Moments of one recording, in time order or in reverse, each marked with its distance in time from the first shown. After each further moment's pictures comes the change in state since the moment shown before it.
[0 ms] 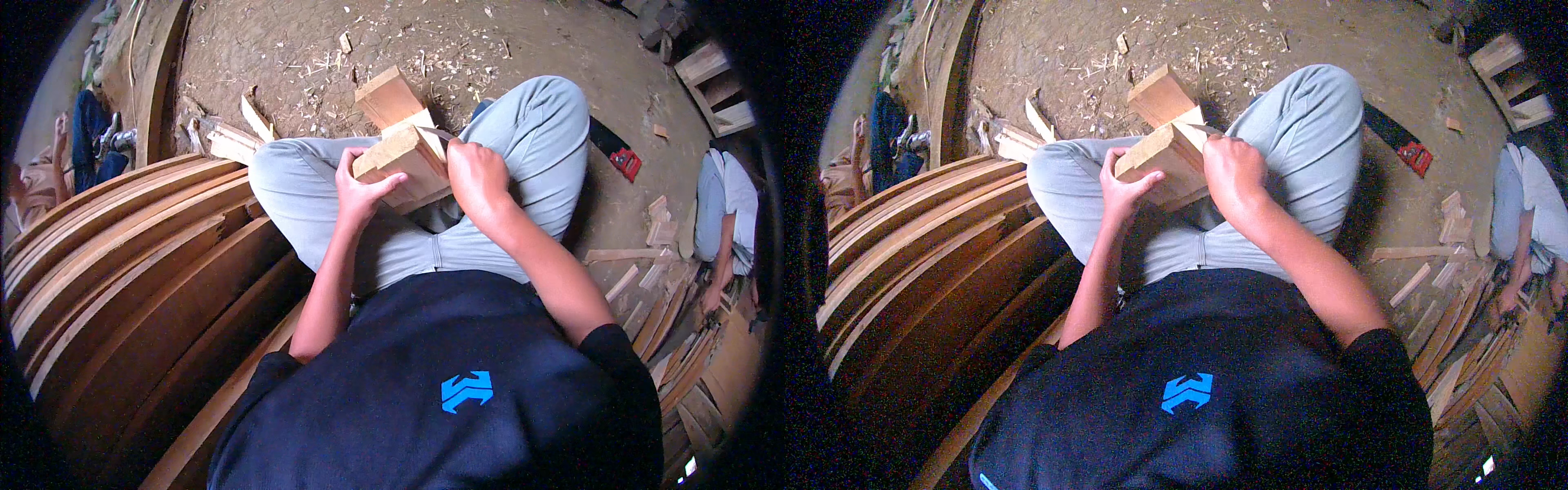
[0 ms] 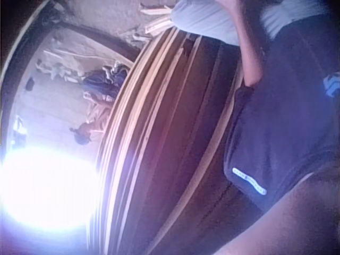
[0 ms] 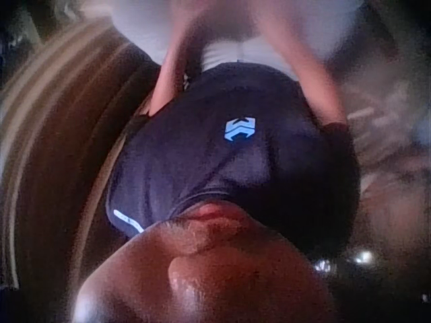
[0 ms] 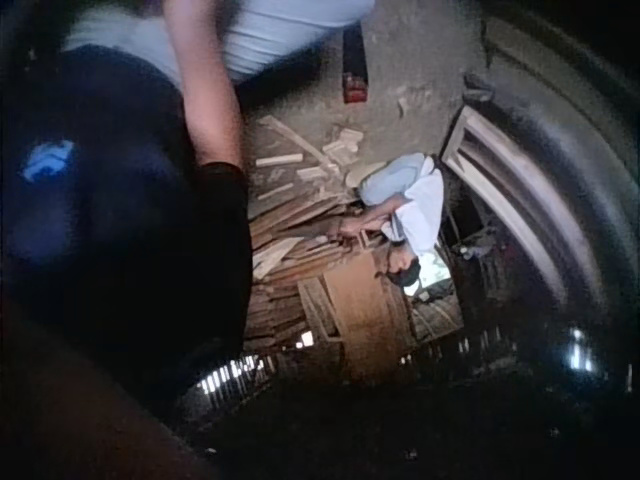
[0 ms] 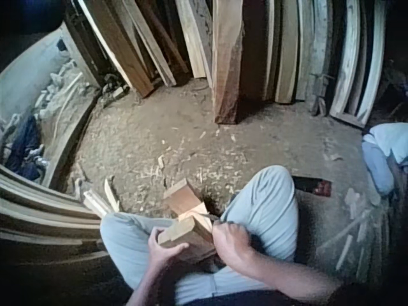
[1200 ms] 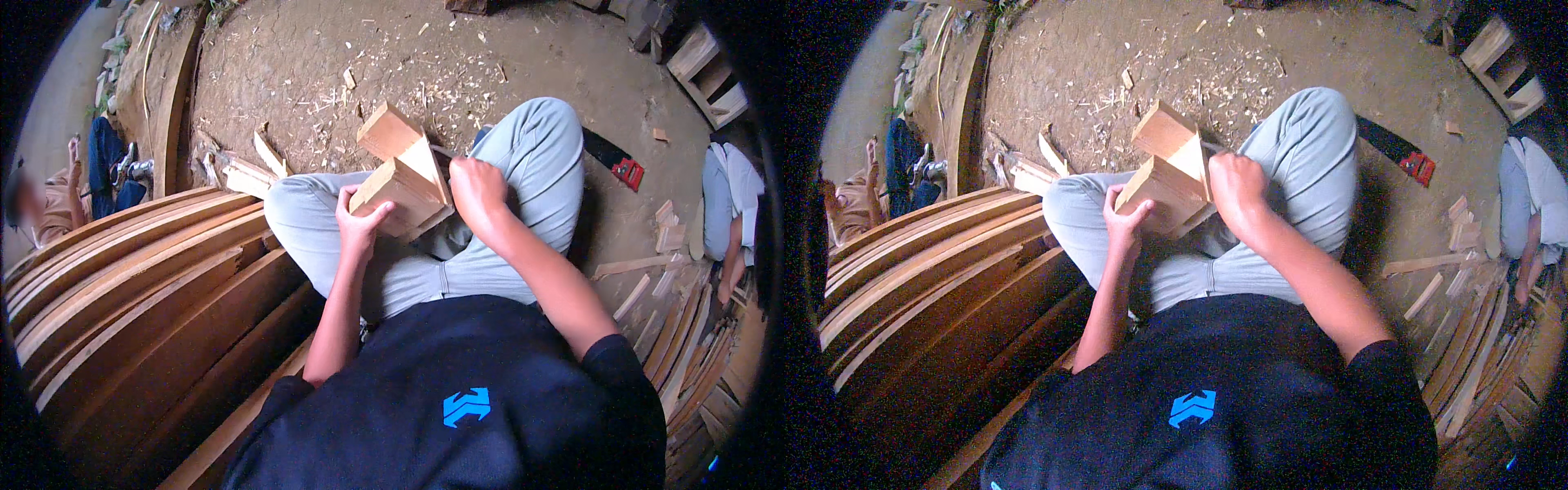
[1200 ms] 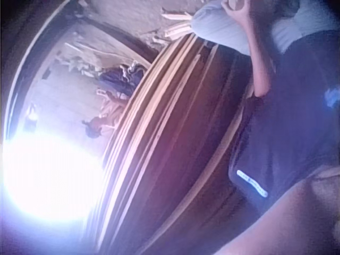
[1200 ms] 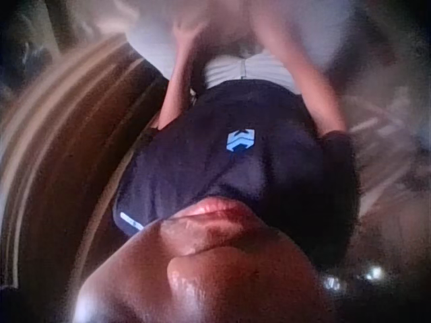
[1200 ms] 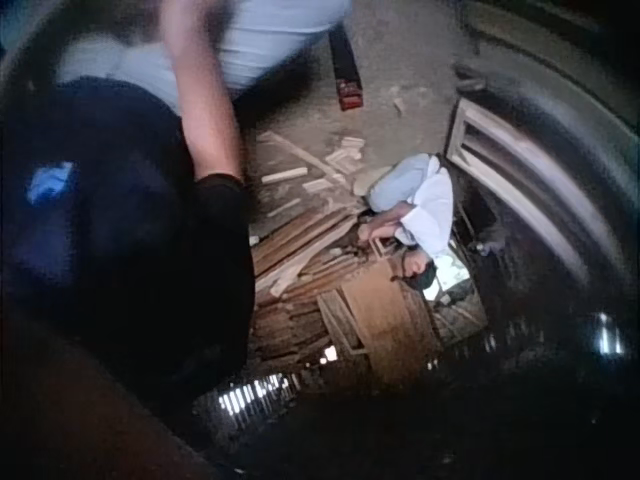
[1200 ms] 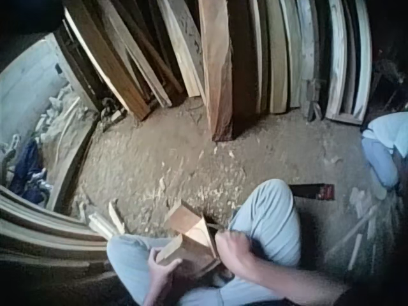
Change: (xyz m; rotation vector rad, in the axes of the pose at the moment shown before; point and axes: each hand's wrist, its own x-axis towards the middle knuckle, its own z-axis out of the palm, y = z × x) left_hand -0.002 -0.002 -0.006 -0.180 0.071 -0.103; right_hand 0.023 0.013 0.010 0.024 0.073 0.067
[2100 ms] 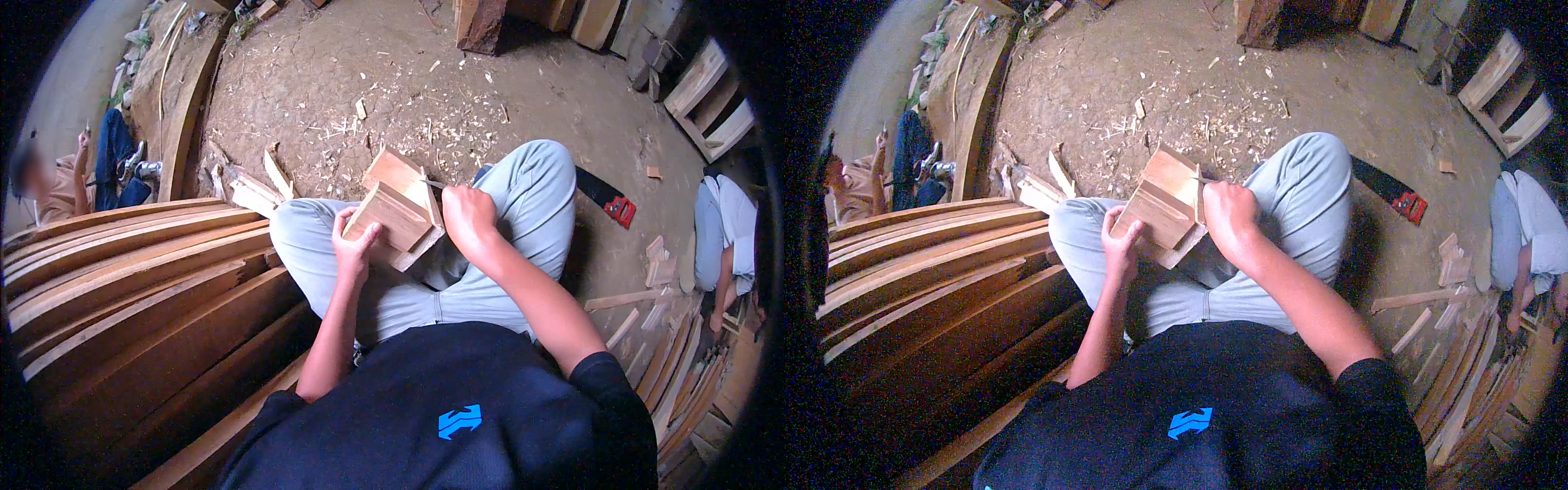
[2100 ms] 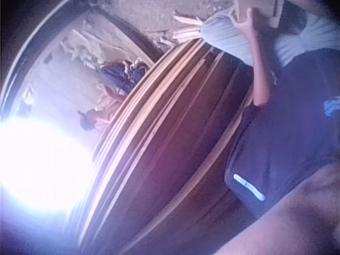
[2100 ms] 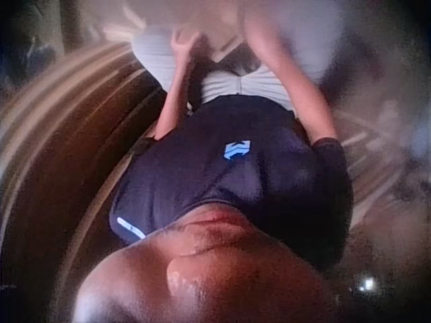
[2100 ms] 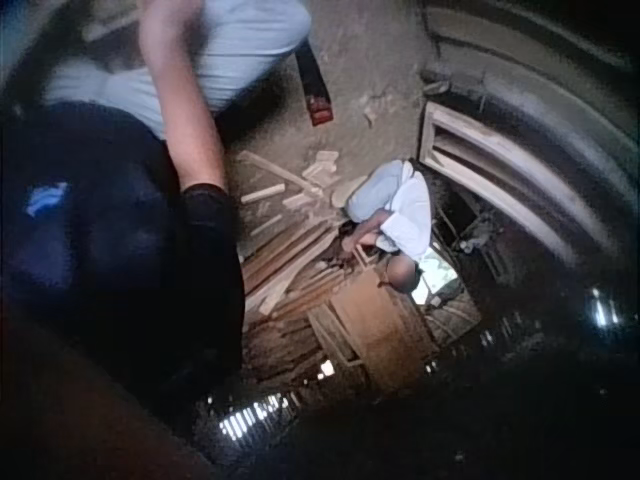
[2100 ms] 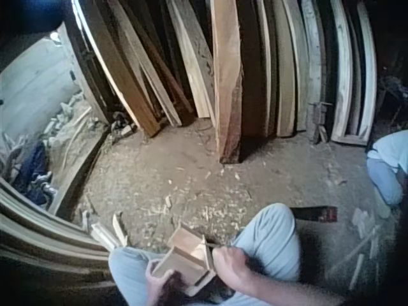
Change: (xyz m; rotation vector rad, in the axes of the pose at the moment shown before) left_hand 0.004 0.005 -0.008 -0.179 0.055 0.037; right_hand 0.014 -0.016 -0.019 -0.029 -0.053 -0.042
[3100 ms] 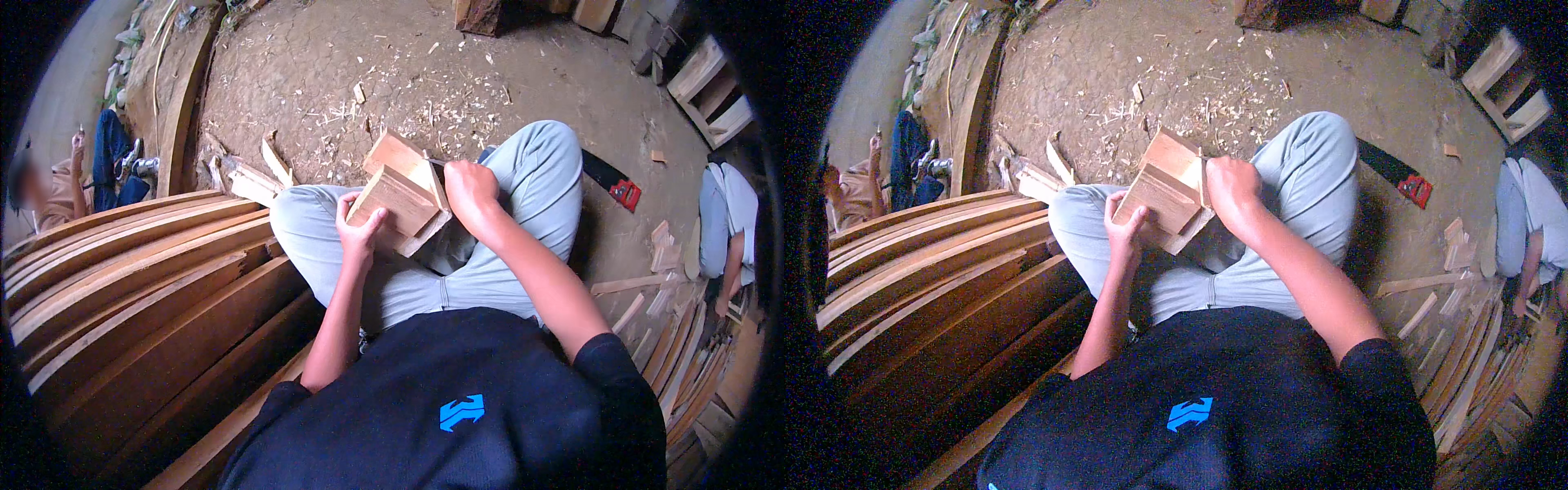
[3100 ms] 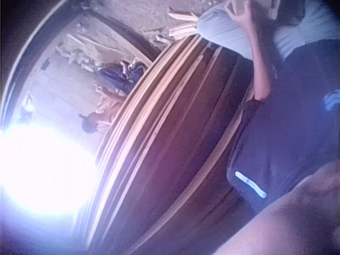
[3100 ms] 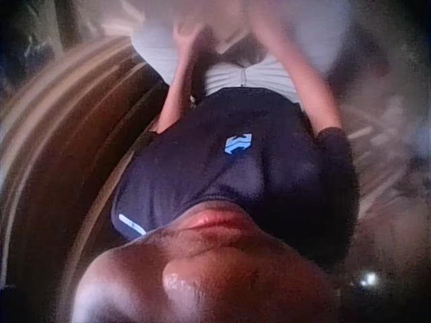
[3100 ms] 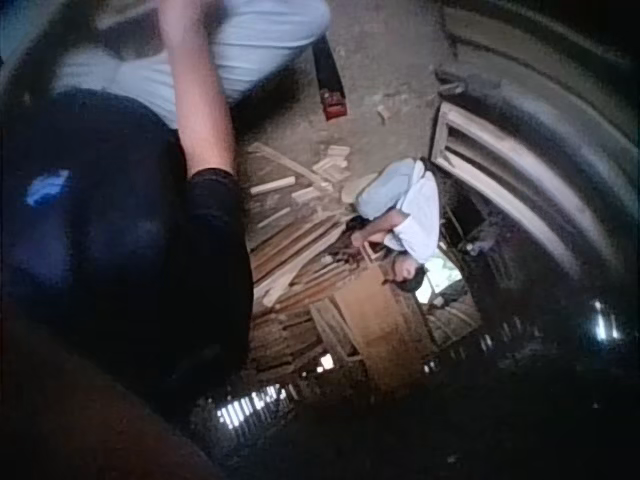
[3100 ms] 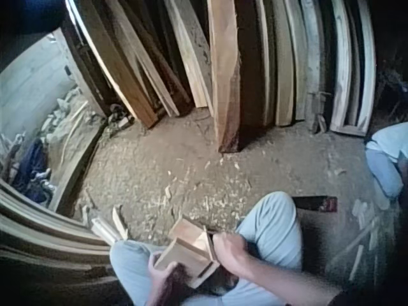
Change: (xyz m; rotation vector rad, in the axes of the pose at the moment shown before) left_hand 0.005 -0.007 0.002 0.003 -0.027 0.036; right_hand 0.017 0.006 0.019 0.012 -0.023 0.016
